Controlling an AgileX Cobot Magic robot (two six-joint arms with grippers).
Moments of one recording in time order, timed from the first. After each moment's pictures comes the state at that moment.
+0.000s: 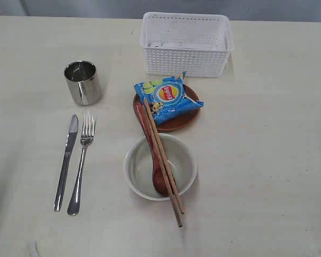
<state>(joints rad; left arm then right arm) -0.17 0.01 0.00 0.11 0.32 -0.04 0.06 0.01 0.00 -0.08 0.08 -0.08</state>
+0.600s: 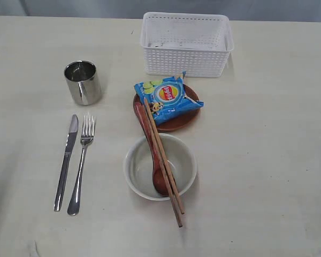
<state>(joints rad) -0.17 0.01 0.00 0.11 0.32 -0.04 0.06 0.01 0.00 -0.06 0.32 -0.08</state>
